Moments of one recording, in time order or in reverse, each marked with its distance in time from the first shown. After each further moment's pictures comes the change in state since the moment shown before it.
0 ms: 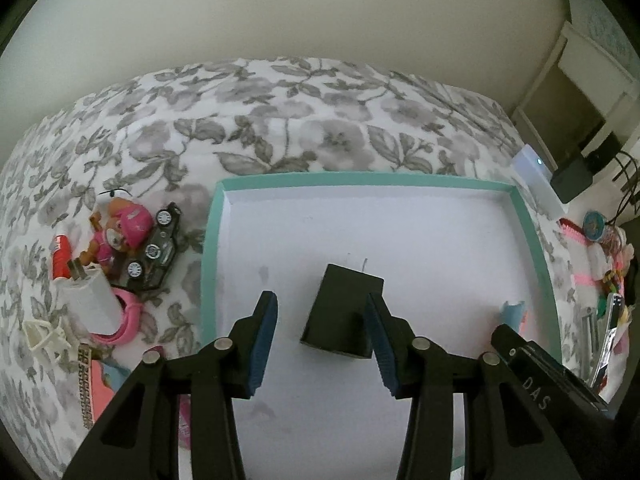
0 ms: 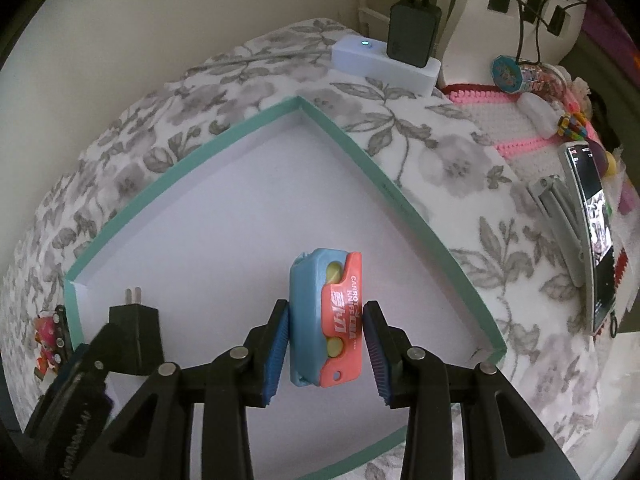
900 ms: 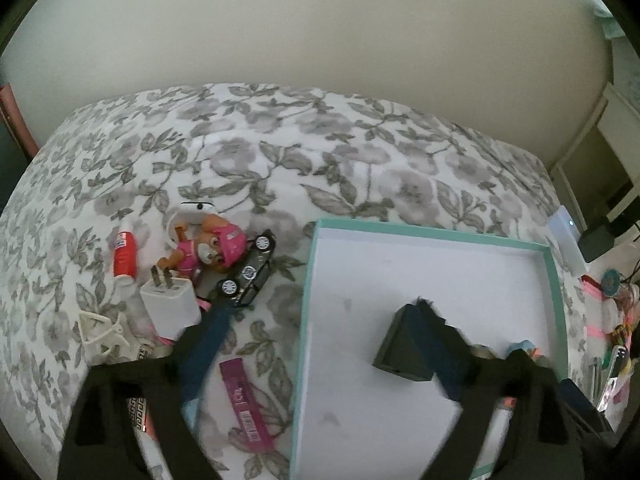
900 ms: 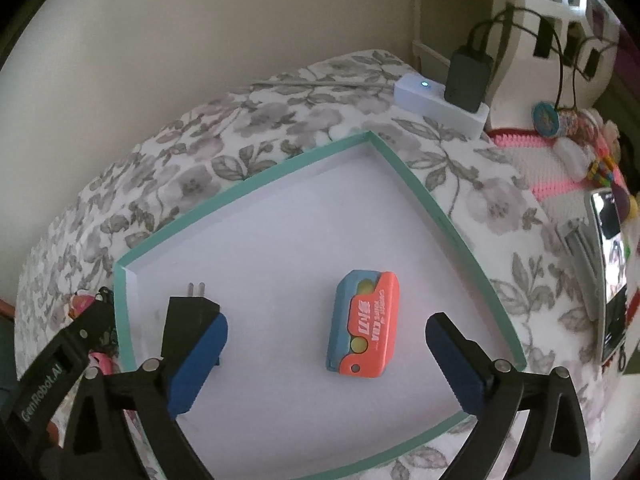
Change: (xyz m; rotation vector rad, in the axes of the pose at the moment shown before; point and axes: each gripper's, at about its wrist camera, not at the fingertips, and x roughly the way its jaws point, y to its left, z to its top) left arm -0.030 0.050 0.011 -0.145 -0.086 0.106; right arm -0.026 0.027 -0.005 -0.120 -0.098 0.101
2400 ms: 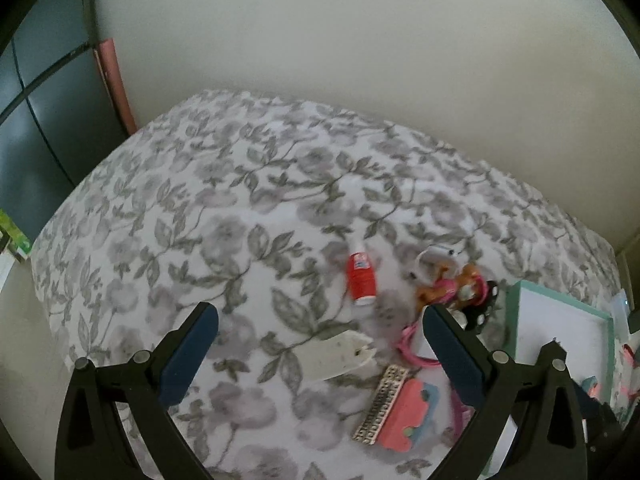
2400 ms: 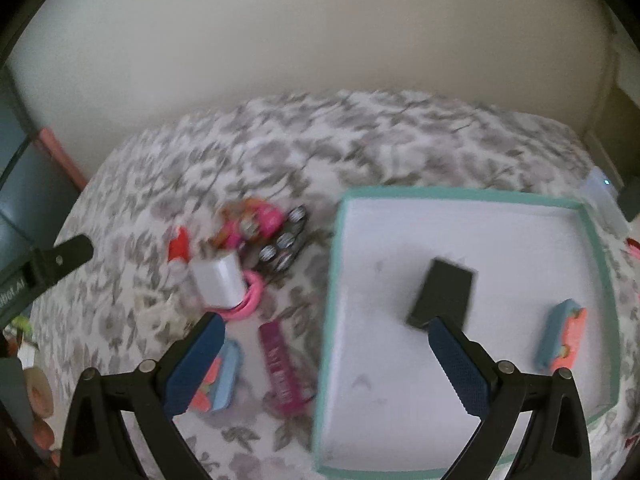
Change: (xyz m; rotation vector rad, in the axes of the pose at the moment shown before) left arm -0.065 0.190 -0.016 -0.243 -0.106 0.220; right arm -0.018 0.167 -0.073 -0.462 0.000 0.299
